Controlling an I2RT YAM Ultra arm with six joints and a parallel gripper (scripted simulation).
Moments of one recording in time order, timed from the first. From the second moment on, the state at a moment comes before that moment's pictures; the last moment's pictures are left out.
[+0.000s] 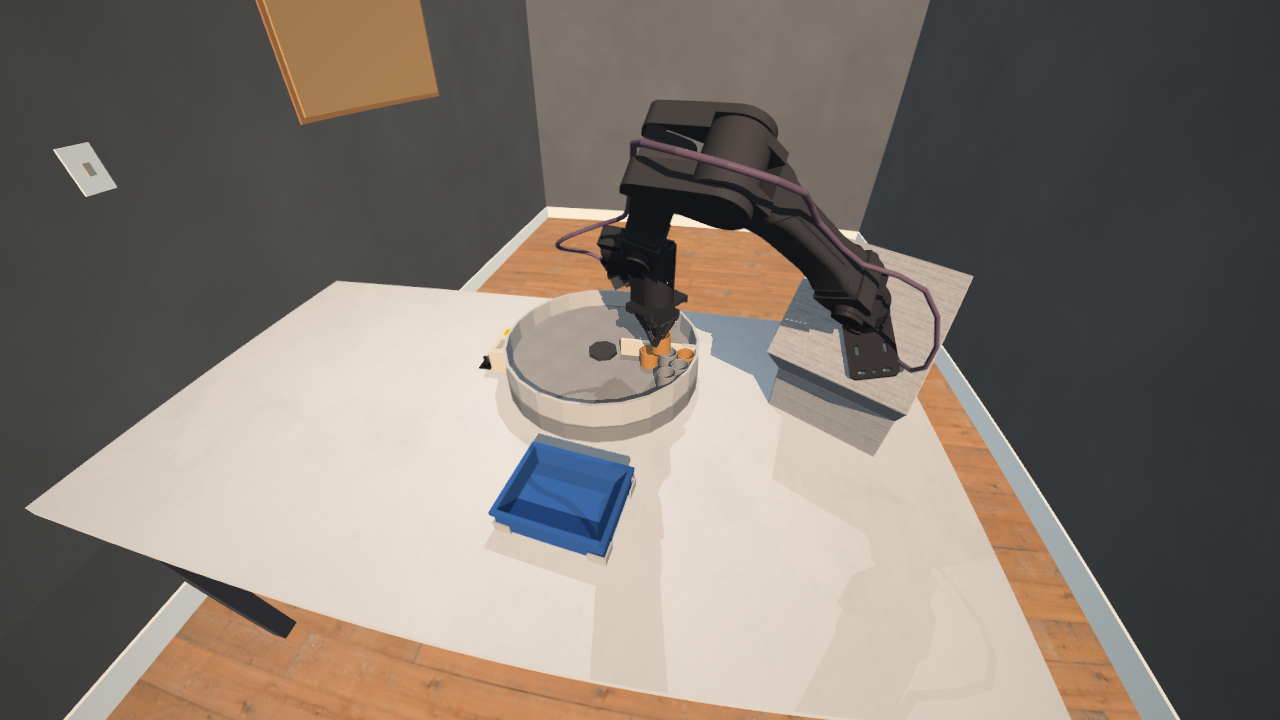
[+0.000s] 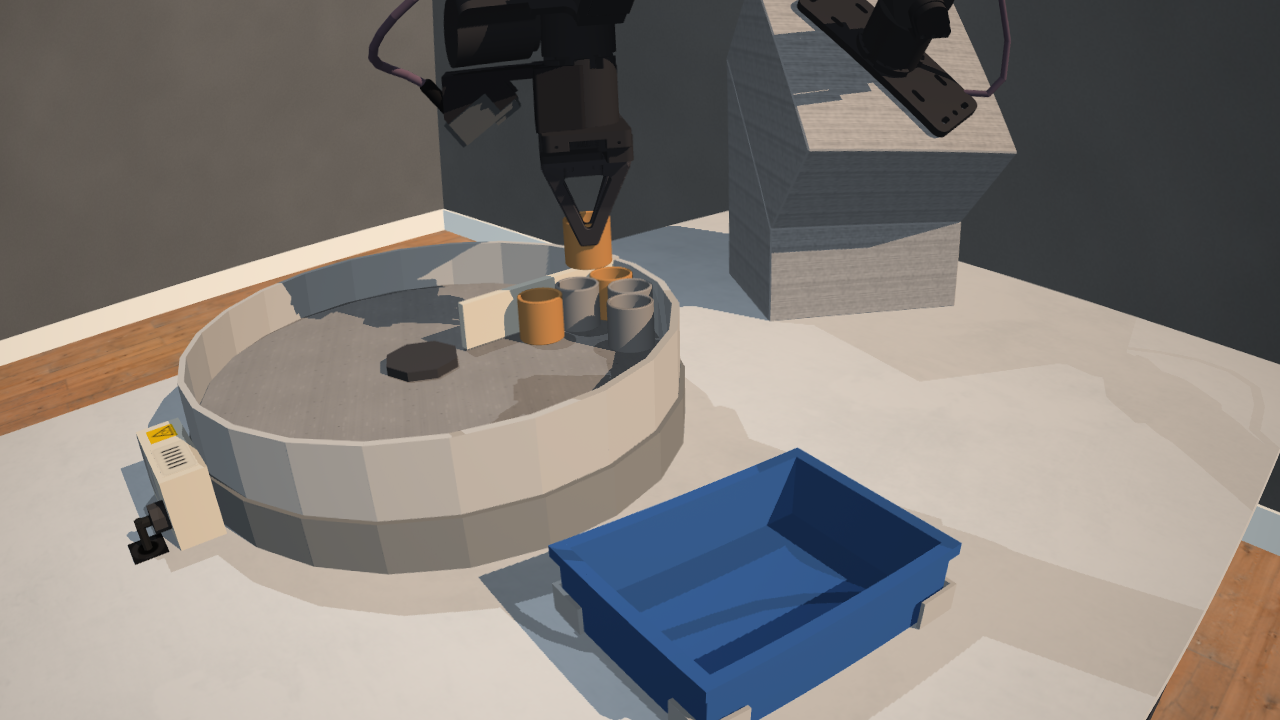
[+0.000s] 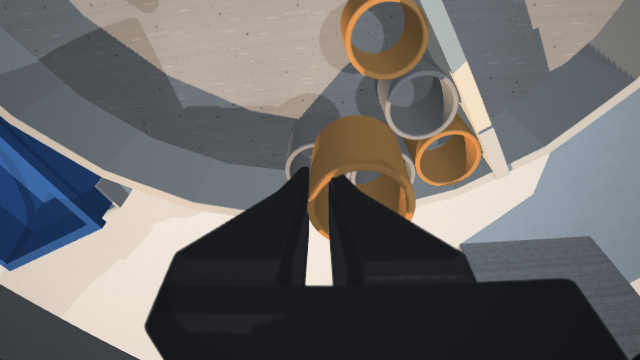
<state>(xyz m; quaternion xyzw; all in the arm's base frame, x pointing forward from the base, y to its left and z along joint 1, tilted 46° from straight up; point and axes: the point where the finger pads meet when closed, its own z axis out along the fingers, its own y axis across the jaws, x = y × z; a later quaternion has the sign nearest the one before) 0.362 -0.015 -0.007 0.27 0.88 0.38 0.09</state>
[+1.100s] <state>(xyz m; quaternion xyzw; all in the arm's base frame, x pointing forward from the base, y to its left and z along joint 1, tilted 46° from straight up) 0.383 0.053 0.064 0.24 0.88 0.39 0.11</state>
